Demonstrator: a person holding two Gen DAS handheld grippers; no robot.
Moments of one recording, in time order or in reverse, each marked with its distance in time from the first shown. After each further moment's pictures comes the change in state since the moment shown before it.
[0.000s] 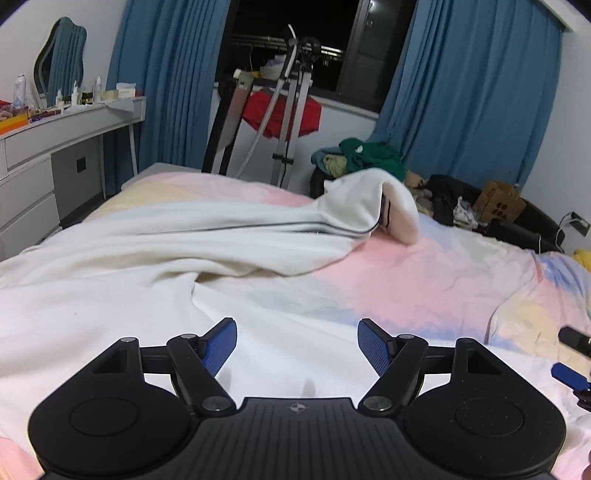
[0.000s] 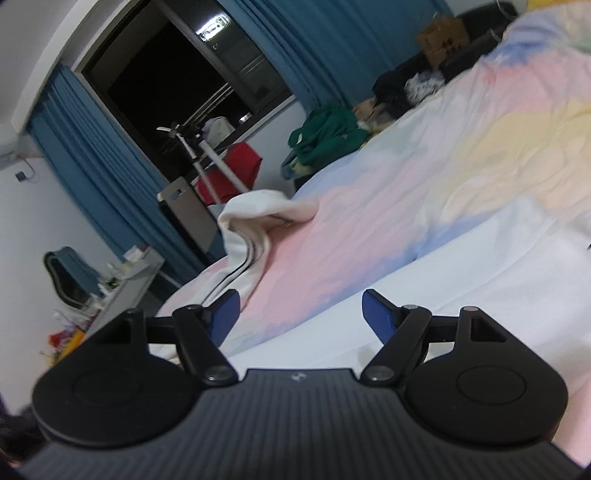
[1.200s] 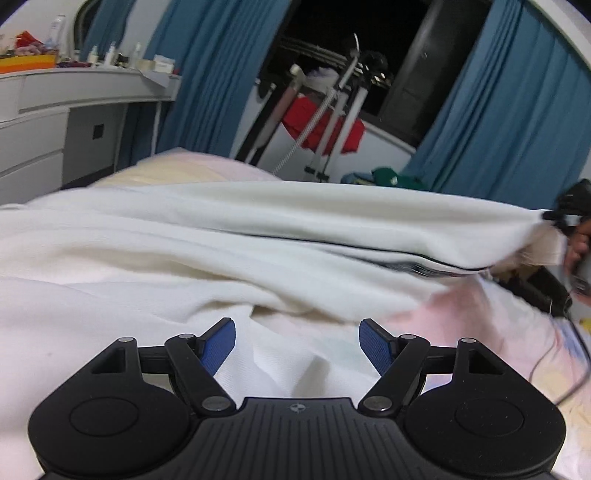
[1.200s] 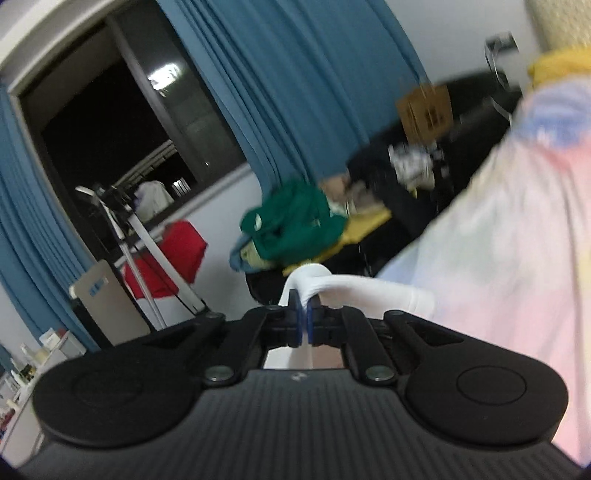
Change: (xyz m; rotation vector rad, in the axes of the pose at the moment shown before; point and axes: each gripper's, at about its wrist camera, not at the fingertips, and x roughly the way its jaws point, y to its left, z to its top) left arm 0.101 0.131 0.009 -0.213 -0.076 -0.030; right arm 0.262 0.128 0.149 -0.105 -0.324 -0.282
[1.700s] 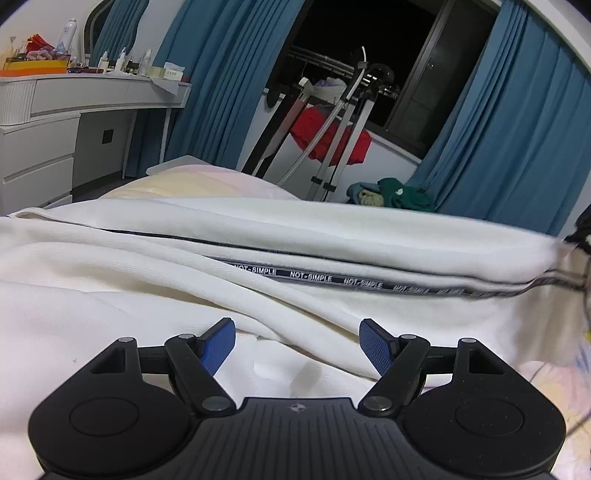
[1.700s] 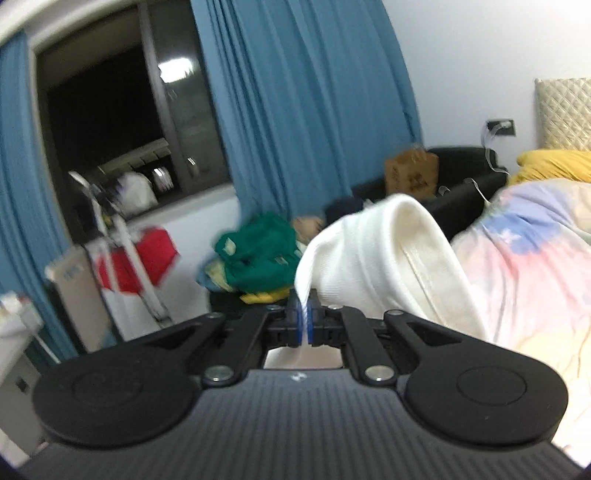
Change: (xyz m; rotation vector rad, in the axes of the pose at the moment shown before) left arm -0.015 0.007 0.012 -0.009 -0.009 0.023; right arm -0.019 -0.003 0.048 -0.179 0.001 -0.164
